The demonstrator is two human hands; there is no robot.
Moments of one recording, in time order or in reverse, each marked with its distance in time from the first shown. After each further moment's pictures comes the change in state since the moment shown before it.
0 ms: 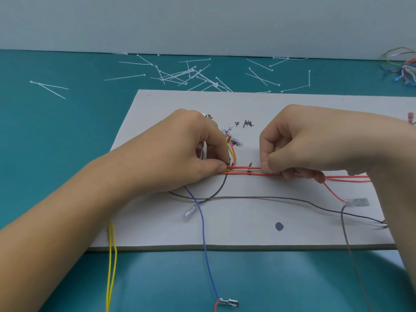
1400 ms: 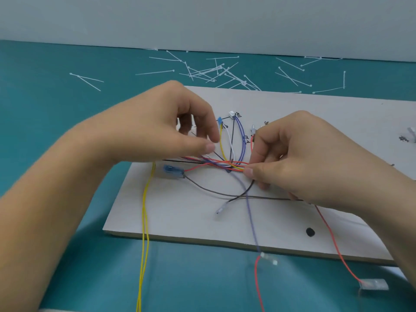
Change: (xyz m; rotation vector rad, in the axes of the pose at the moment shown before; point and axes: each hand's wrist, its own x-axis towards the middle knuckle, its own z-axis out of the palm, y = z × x) left_hand -0.024 -0.030 -0.049 -0.066 0.000 -0.066; right_hand -0.001 -0.034 0.048 0.125 0.205 -0.152
